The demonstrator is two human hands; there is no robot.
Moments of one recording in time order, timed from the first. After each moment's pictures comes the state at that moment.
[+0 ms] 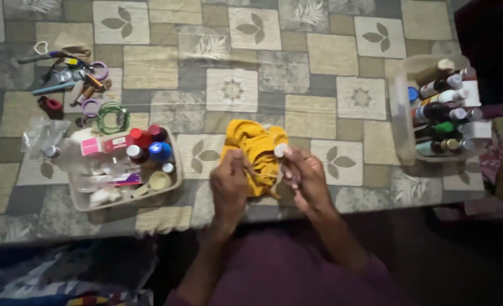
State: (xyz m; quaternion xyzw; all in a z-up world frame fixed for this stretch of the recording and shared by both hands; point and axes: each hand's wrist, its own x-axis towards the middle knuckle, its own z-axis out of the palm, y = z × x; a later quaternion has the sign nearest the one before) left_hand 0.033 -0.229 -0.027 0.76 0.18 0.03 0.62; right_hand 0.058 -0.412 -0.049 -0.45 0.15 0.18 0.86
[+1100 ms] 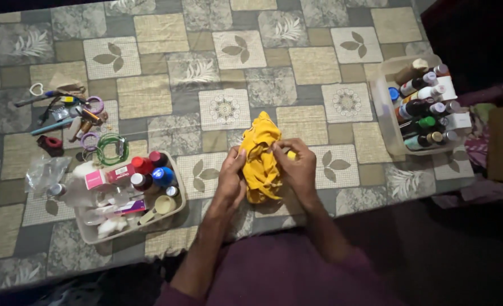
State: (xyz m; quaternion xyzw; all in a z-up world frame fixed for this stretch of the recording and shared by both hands) left_hand 0.087 -0.219 -0.114 0.27 0.11 -0.15 0.95; right_hand 0.097 -0.379 -0.042 -0.82 0.05 -0.14 0.55
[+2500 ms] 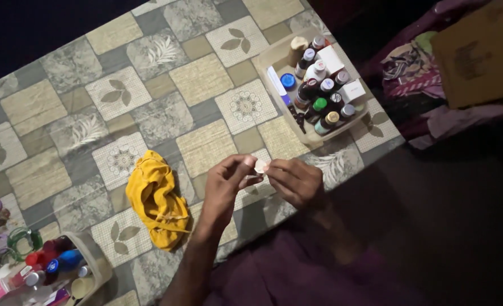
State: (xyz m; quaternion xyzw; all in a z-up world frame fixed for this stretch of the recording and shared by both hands) left_hand 0.123 -0.427 -0.003 0.51 0.05 -0.31 0.80; right_hand 0.068 -0.620 0.022 -0.87 -0.29 -0.33 0.22
